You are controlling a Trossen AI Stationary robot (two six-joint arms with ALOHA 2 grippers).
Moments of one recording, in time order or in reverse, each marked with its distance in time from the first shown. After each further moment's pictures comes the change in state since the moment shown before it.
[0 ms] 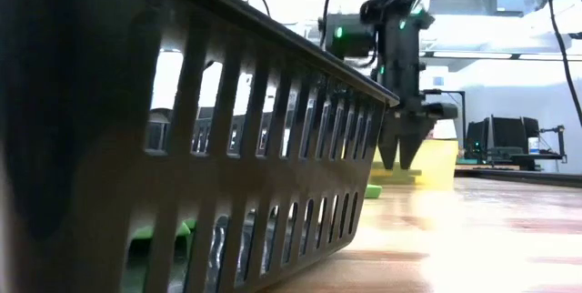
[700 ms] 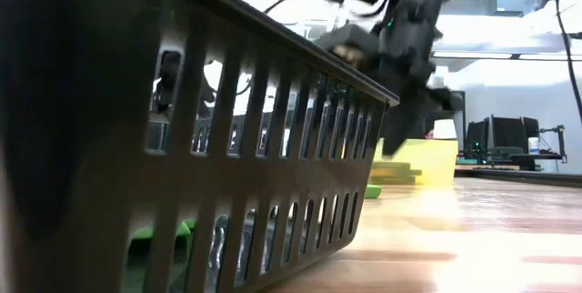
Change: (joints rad) left arm -0.018 -0.001 -0.195 0.005 -0.007 -0.054; right arm 0.272 -0.043 0.000 0.208 -0.037 0.127
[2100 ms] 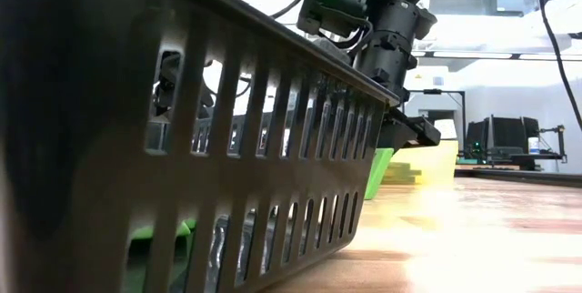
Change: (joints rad) left arm -0.001 0.000 -0.019 0.015 -0.013 0.009; right arm -0.052 0.132 0.011 0.202 -0.218 -0.022
